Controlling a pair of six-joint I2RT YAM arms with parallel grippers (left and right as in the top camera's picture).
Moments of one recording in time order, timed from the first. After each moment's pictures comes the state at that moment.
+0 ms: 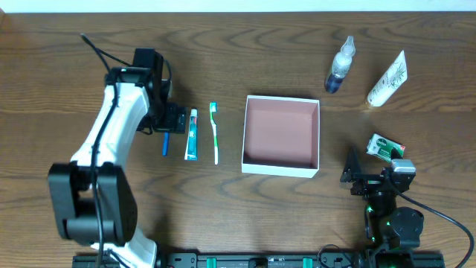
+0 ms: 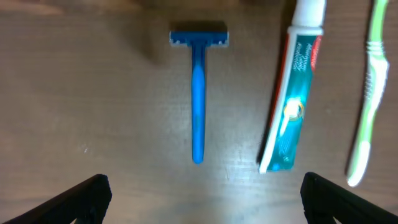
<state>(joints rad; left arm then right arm) -0.06 1.79 1.37 -1.09 -0.04 -0.02 0.00 0.01 0.01 -0.07 -0.01 0.15</state>
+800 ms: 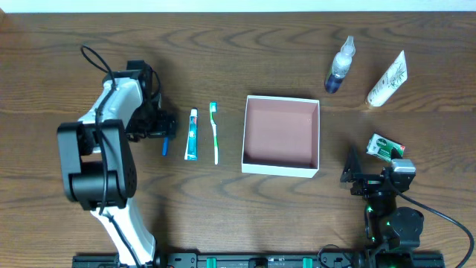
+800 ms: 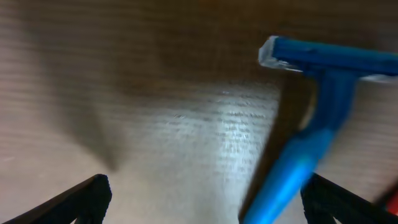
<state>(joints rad) 0.06 2.05 1.37 -1.02 -0.03 -0.02 0.00 0.01 0.01 -0.07 -0.01 0.15</state>
